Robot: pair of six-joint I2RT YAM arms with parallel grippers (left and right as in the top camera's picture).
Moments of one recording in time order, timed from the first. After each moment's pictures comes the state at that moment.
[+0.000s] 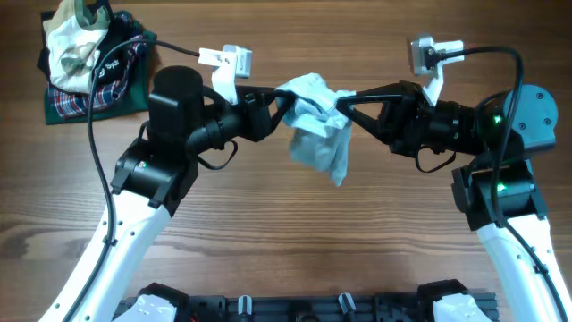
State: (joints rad) left arm -0.36 1.23 1.09 -0.24 0.56 -0.51; right arm 0.17 1.09 1.04 0.21 -1.16 0.92
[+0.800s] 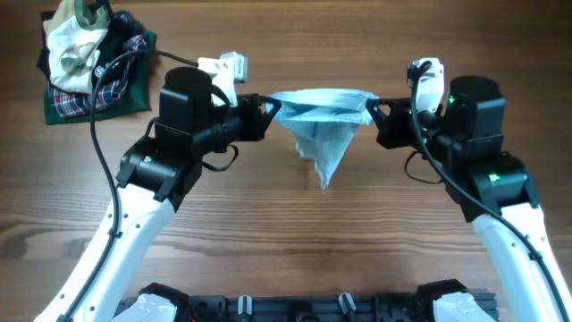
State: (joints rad) left arm -0.36 1.26 1.09 -0.37 0.46 -0.60; right arm 0.18 1.14 1.06 -0.52 -0.40 0.29
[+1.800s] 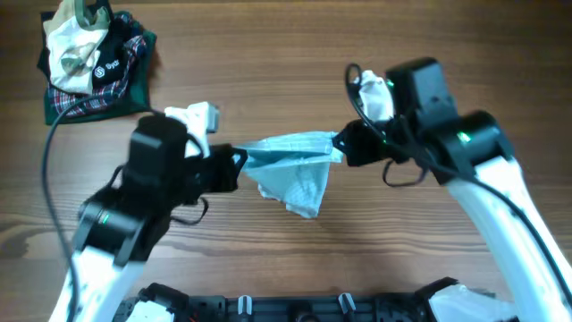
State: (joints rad) left arm -0.36 1.03 1.09 -0.84 0.31 -0.56; right arm 0.40 1.40 1.40 -1.05 -0.37 0.21
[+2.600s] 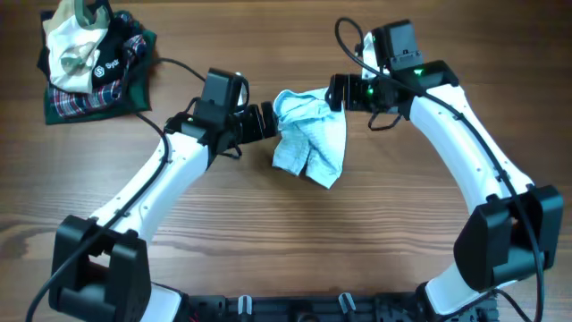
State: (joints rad) left arm -0.35 1.62 1.09 -0.51 0.17 -0.55; right arm 0.27 1.77 1.46 -0.85 -0.21 0.24
